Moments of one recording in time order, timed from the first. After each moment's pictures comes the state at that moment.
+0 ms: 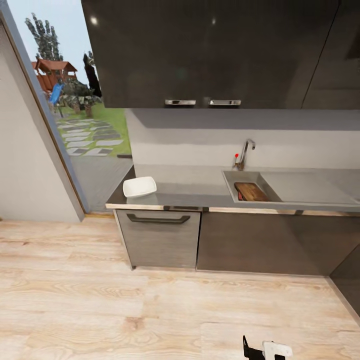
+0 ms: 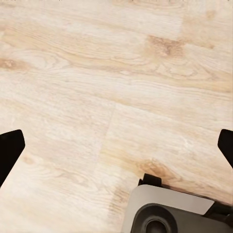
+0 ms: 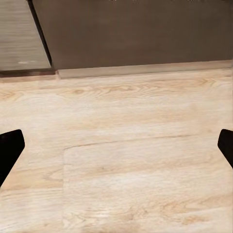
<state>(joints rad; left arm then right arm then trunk) -0.07 0.06 -0.03 -0.37 0.22 -0.32 0.18 -0.38 -0.03 0.01 -0.03 -0.12 -0.70 -0.07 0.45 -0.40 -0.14</state>
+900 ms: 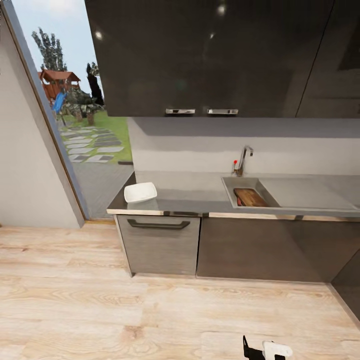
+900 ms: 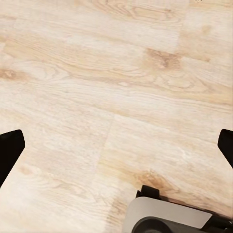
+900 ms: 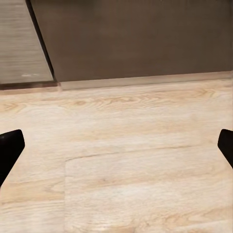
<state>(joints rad) -0.07 0.06 -0.03 -0.37 0.22 -0.32 0.18 -0.38 -0.03 0.01 -0.03 -0.12 -0.70 -0.07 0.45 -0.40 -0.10</state>
